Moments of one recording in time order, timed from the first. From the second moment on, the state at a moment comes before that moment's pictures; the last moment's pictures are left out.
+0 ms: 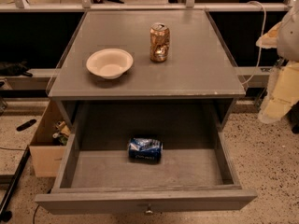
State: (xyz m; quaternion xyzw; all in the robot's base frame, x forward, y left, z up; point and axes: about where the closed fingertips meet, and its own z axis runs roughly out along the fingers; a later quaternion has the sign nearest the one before) arm 0.438 -0.216 0.977 -0.60 0.78 -0.04 0.16
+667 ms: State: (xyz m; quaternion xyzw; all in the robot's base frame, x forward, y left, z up) arm 0.439 -0.214 0.975 -0.60 0.78 -0.03 0.17
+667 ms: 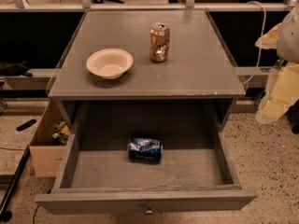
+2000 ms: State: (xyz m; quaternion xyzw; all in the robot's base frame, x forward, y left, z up) arm 0.448 -0.225 0.873 -0.55 0.73 0.23 0.34
